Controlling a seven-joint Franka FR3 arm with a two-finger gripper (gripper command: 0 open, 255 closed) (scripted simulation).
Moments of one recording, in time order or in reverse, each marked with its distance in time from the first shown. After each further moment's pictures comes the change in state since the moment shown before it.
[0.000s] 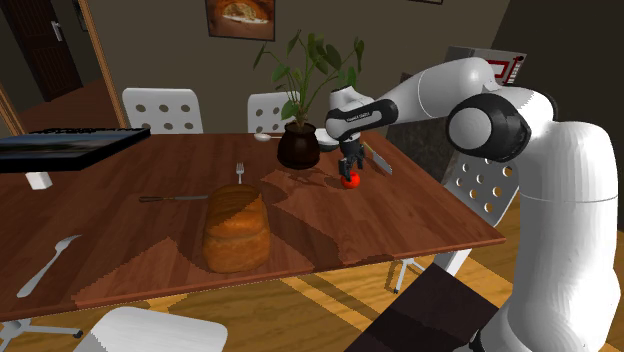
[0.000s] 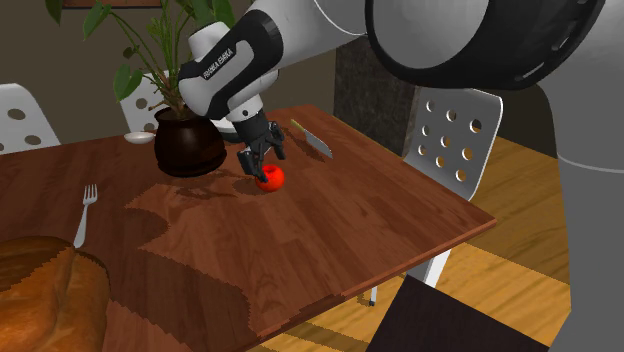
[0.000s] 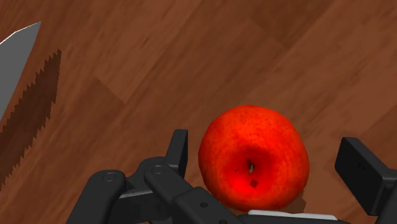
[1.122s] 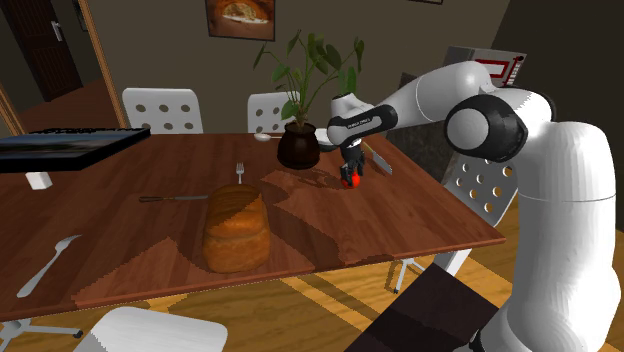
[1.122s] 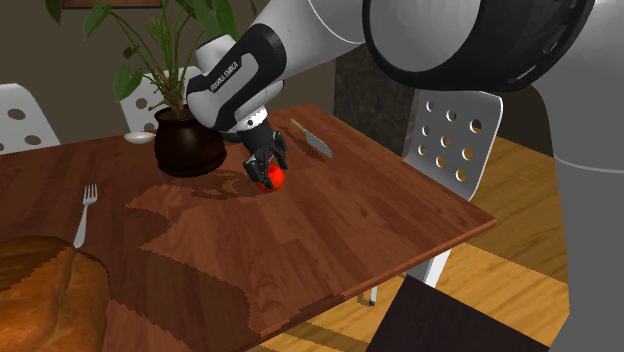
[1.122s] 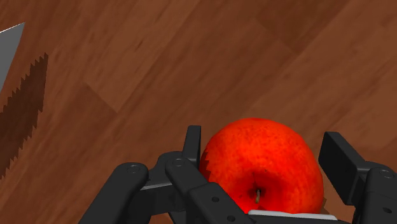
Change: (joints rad) arm -0.008 0.011 -0.004 -0.041 -0.004 0.054 0.002
